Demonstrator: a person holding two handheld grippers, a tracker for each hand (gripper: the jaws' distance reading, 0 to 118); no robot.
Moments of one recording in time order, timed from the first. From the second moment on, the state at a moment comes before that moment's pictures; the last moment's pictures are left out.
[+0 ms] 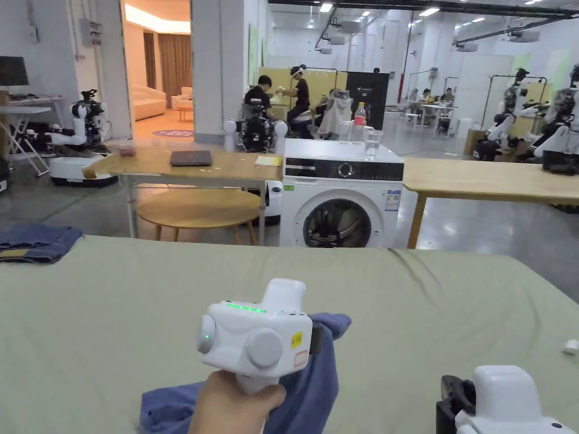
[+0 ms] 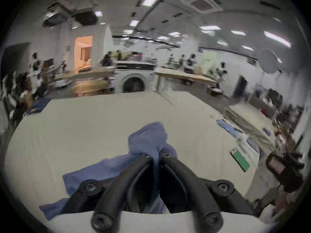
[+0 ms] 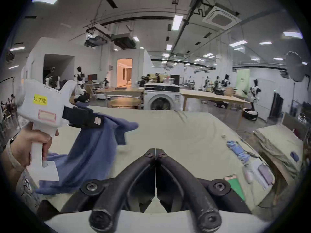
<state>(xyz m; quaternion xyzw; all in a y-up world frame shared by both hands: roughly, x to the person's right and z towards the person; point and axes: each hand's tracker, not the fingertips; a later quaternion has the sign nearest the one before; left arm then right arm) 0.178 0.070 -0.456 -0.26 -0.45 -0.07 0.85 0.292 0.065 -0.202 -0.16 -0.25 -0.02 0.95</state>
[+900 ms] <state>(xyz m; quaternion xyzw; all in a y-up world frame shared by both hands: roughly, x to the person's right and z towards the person) -0.085 0.050 -0.400 -0.19 -0.22 -0.09 0.95 0.273 0.029 -0.228 -0.16 -0.20 -0.08 0.96</state>
